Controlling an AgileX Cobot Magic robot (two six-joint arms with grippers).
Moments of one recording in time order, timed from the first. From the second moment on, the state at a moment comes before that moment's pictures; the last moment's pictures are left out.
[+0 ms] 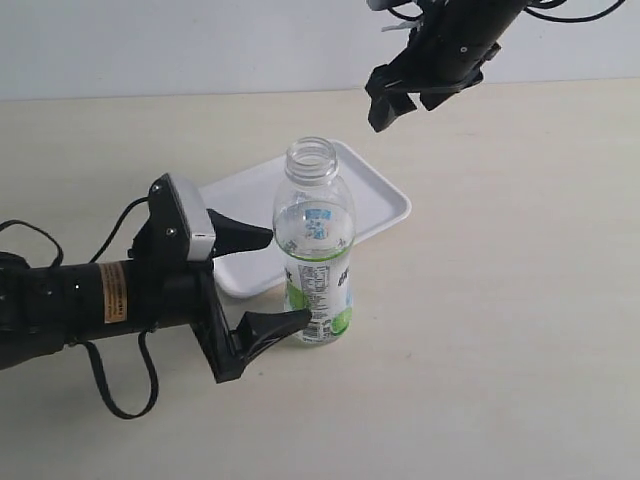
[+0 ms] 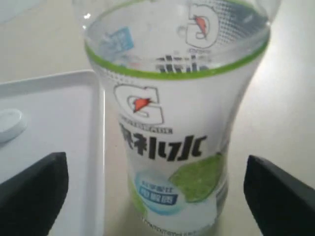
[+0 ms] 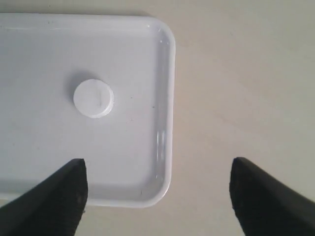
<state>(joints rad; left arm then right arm) -0.47 1.96 -0.53 0.77 -1.03 -0.09 0.15 2.10 -1.74 0.26 0.91 -0.41</state>
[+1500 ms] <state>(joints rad) -0.47 1.12 -0.29 0.36 -0.52 -0.50 0.15 1.11 -0.83 0.34 0.56 -0.30</state>
